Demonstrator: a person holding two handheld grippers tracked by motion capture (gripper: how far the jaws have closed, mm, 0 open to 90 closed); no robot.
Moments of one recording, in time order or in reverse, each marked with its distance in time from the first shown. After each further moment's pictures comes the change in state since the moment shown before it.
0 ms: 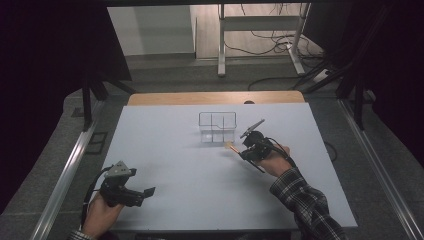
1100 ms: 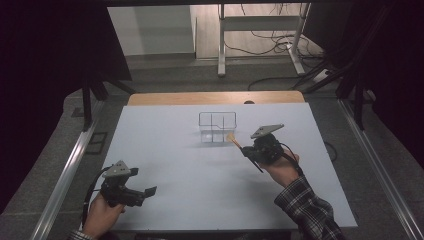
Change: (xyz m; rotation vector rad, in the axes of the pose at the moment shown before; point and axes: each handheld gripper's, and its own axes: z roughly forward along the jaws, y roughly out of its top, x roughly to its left) left arm -0.003 0.003 -0.001 -0.036 -0.045 -0.005; right arm 0.020 -0.019 -0.044 -0.281 -0.019 0.022
